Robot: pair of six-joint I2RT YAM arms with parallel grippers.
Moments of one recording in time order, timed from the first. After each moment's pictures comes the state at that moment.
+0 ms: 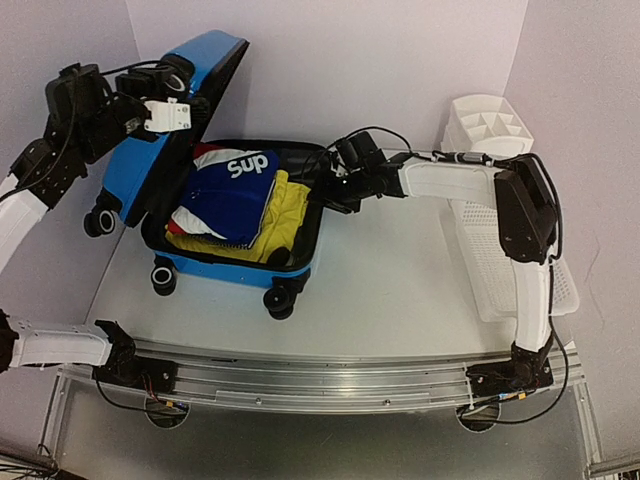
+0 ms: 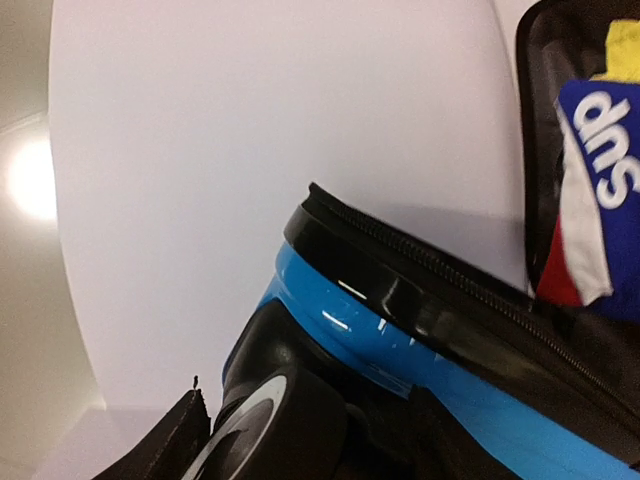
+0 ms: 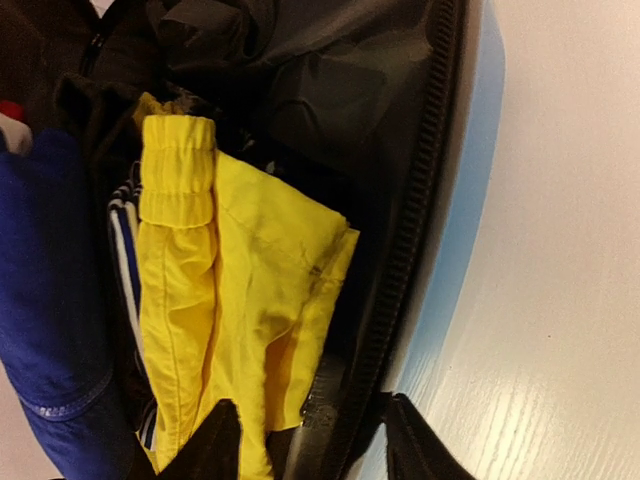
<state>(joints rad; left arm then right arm) -0.61 1.06 1.31 -0.34 -0.21 1.64 0.76 2.12 1.65 -0.29 -0.15 0.82</state>
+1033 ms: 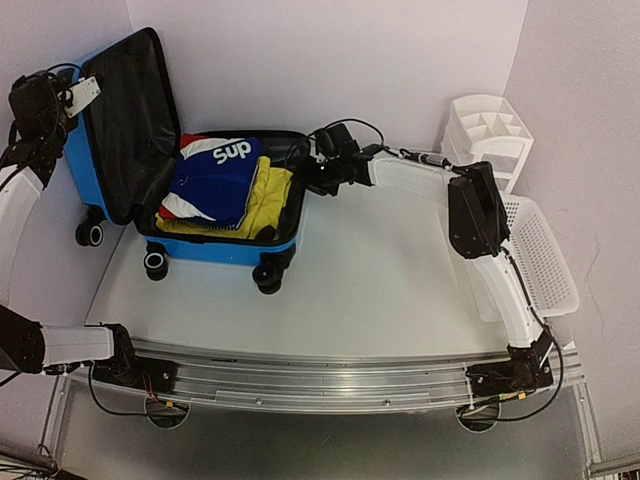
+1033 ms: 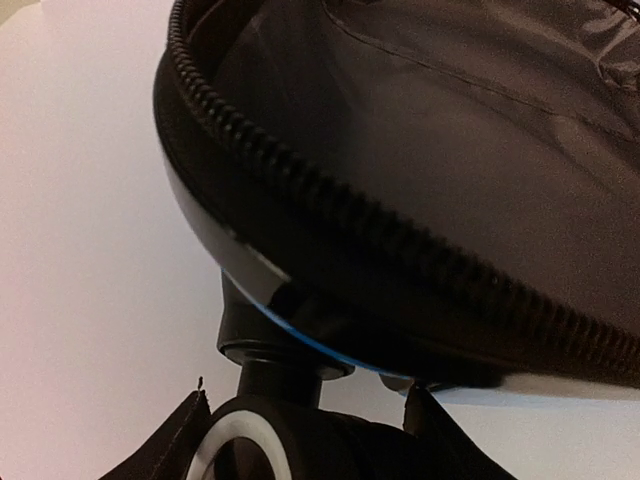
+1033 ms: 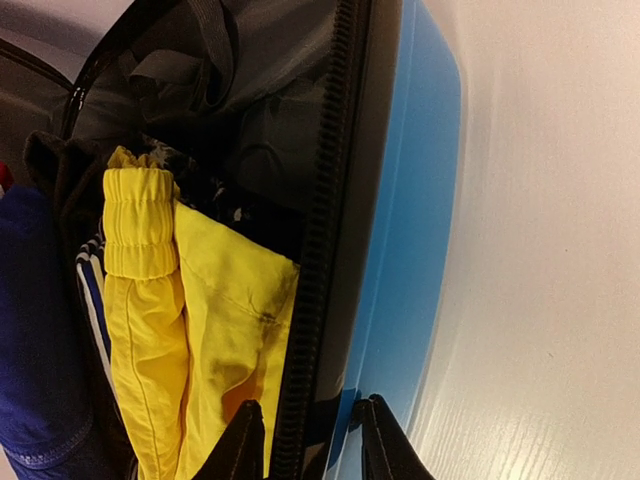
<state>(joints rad) 0.06 1.10 1.29 -0.16 -0.51 1.47 0.74 2.48 2.16 -0.37 -0.11 0.82</state>
